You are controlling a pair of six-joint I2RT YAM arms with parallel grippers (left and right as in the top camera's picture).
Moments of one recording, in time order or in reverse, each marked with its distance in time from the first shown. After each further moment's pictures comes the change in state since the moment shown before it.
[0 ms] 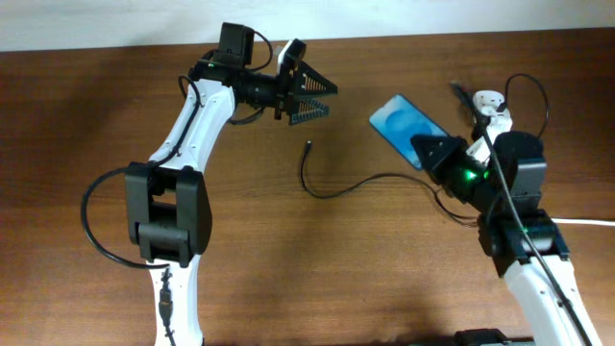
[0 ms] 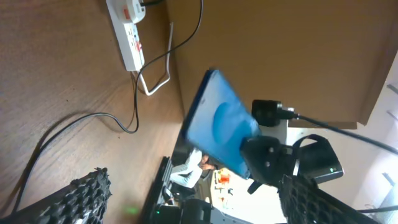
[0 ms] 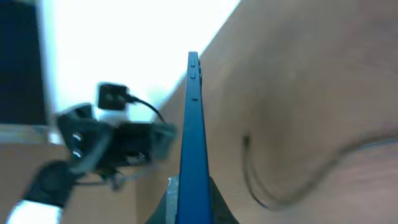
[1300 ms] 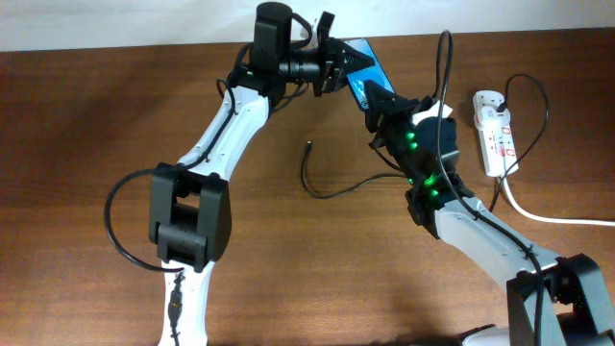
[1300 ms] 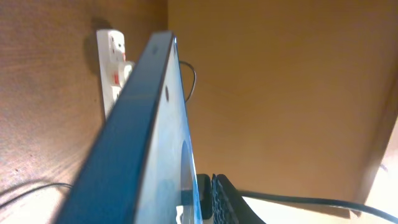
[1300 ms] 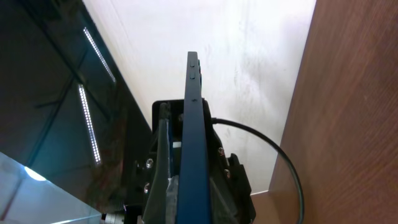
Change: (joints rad) left arm -0.131 0.006 -0.002 0.673 -0.319 -0.806; right arm 0.267 0.487 -0.024 0.933 0.347 0.744
